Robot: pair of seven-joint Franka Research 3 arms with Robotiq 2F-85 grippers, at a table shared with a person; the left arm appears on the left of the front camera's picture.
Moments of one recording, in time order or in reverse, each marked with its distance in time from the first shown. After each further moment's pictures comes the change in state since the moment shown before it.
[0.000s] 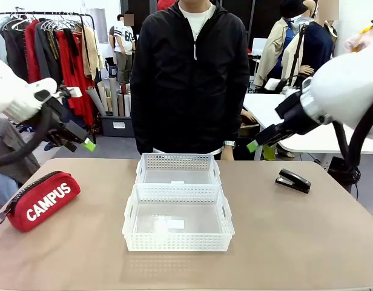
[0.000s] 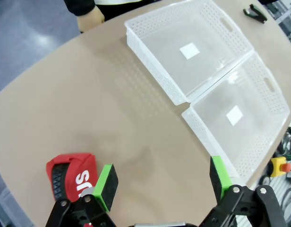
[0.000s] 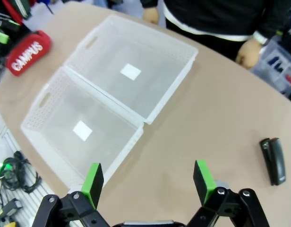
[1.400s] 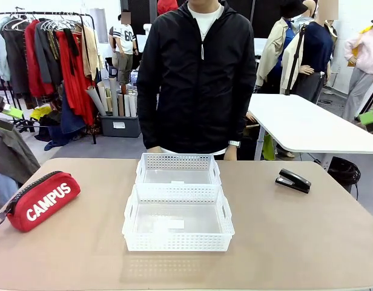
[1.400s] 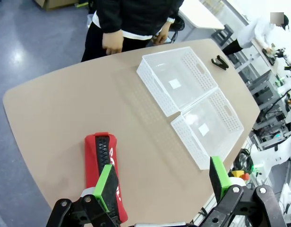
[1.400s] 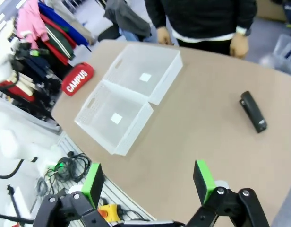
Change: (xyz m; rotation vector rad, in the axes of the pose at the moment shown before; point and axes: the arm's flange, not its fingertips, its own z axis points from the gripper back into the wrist) left arm -0.063 0.116 0.144 -0.222 -0.241 0.153; right arm -0.116 -0.119 0.195 0.218 -0.181 -0.220
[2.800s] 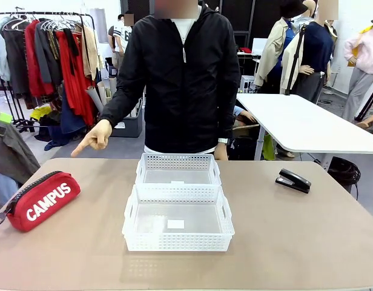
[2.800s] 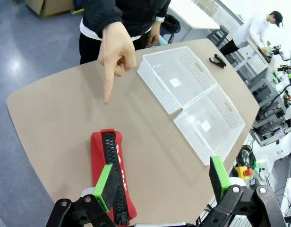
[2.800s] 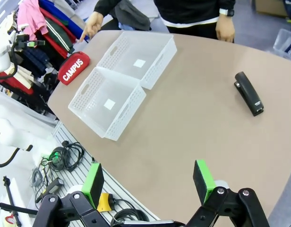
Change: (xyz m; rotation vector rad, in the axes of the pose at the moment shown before) left arm -0.016 0.017 0.013 -0.022 -0.024 -0.038; right arm -0.041 -0.028 0.004 0.013 0.011 0.013
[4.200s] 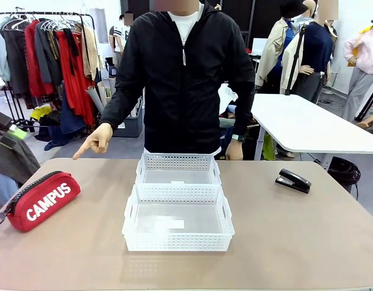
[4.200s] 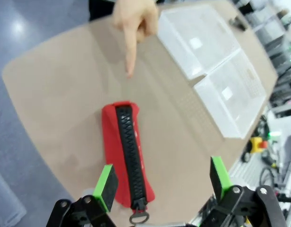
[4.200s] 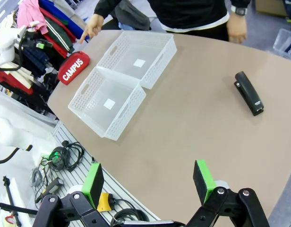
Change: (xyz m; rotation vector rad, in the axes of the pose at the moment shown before) left arm 0.025 0.027 -0.048 0.087 0.287 0.028; right arm 0.000 0.000 0.000 0.000 0.001 0.000
